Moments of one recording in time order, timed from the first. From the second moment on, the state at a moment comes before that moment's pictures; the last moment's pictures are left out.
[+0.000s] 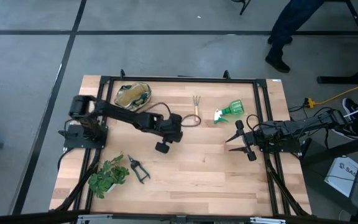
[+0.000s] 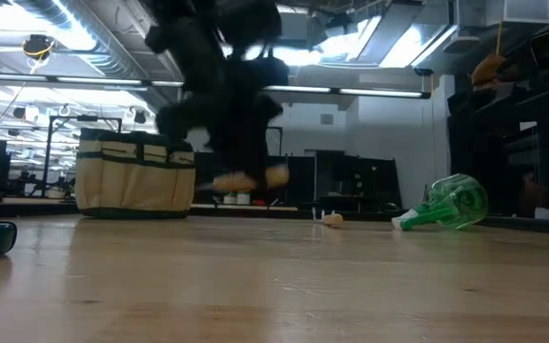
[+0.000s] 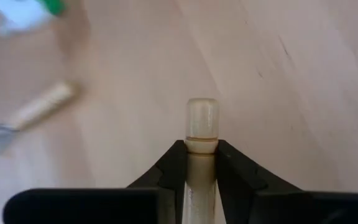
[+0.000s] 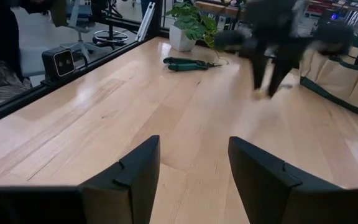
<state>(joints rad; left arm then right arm) -0.01 1.75 1.12 -0.34 -0.11 0.45 0.23 0.30 0.01 0.05 -0.08 -0.14</state>
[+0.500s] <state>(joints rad) 0.10 1.30 1.12 -0.31 -0.14 0.49 0.23 0.30 0.01 0.05 -0.08 -0.14</state>
